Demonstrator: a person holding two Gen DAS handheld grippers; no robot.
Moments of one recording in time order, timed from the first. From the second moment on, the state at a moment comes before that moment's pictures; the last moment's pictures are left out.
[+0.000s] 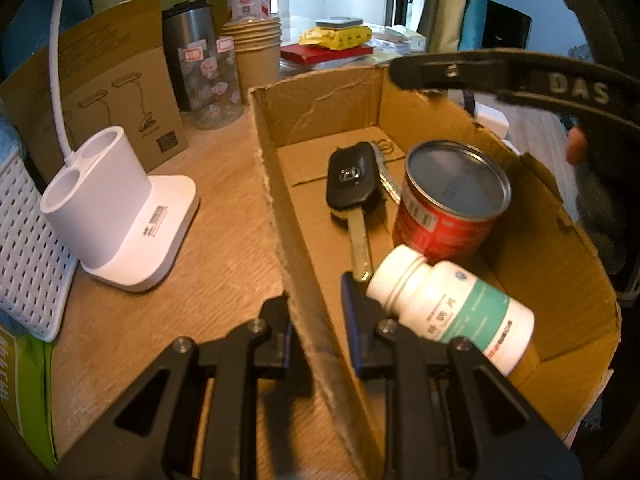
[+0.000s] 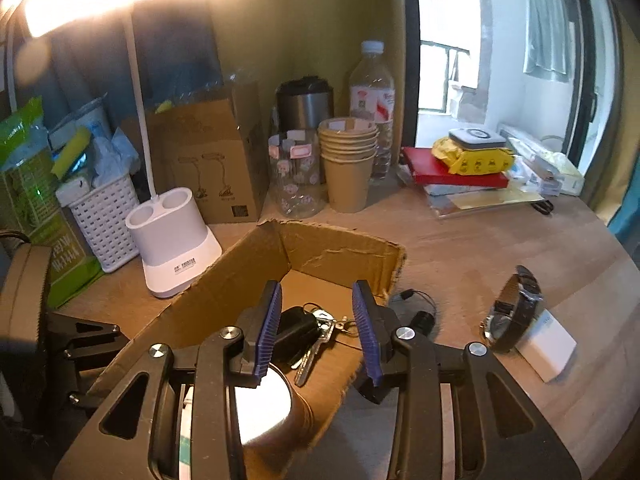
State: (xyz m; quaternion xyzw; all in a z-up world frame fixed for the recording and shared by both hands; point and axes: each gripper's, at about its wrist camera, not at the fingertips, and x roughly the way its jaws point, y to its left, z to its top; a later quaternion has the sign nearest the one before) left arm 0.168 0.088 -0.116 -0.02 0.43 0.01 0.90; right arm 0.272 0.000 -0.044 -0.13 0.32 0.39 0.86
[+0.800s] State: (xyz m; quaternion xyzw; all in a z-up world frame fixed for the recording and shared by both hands) left arm 0.169 0.090 -0.116 -0.02 0.43 0.01 0.90; right arm 0.303 -0.082 -0.045 -0.05 0.32 0.30 0.90
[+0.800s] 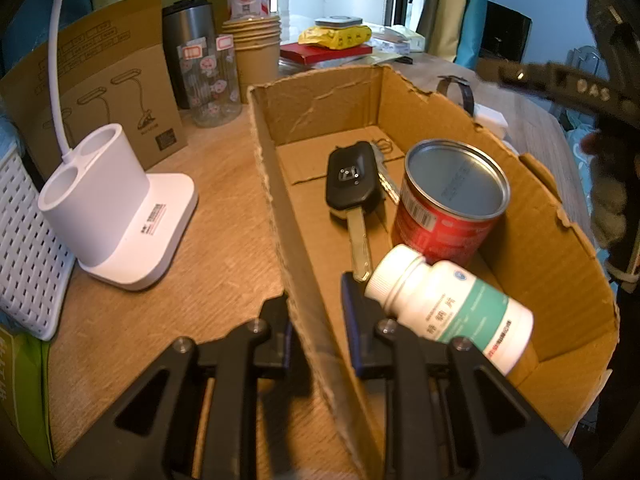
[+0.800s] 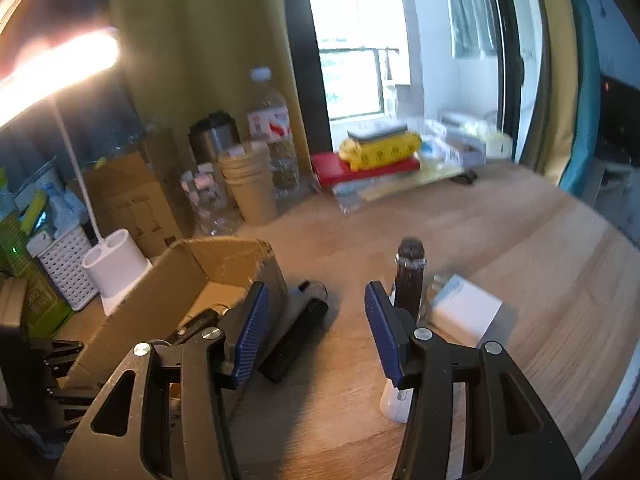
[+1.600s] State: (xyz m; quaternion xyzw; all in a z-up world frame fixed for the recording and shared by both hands) left arm 0.169 0.090 -0.116 -0.02 0.43 0.01 0.90; right arm 0.327 -0.047 -0.105 -0.10 0.41 0.31 0.86
